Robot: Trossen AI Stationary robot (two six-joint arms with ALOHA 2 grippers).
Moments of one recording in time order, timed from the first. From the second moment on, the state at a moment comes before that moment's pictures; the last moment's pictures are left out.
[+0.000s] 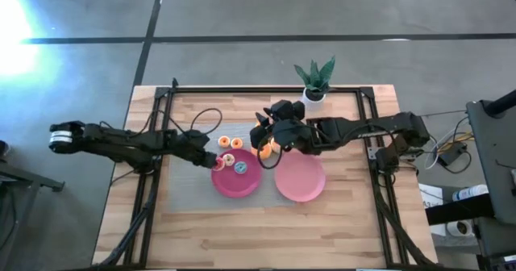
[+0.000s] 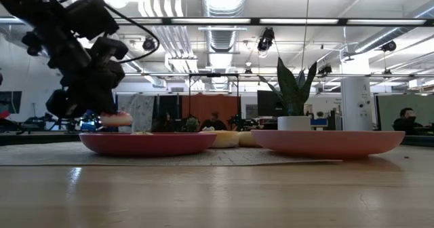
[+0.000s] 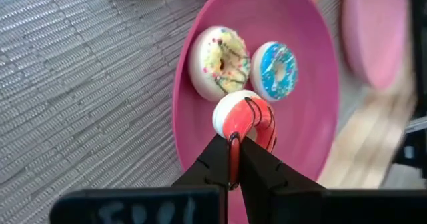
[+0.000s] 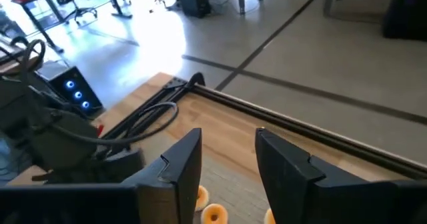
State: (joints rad) left arm 0.12 1.00 0.38 -0.19 0.15 -1.06; right arm 0.12 1.70 1.69 -0.54 0.84 0.70
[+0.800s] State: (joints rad) left arm 0.08 1.25 0.44 -0.06 0.22 -0.99; right arm 0.10 1.70 1.69 -0.55 0.88 0.57
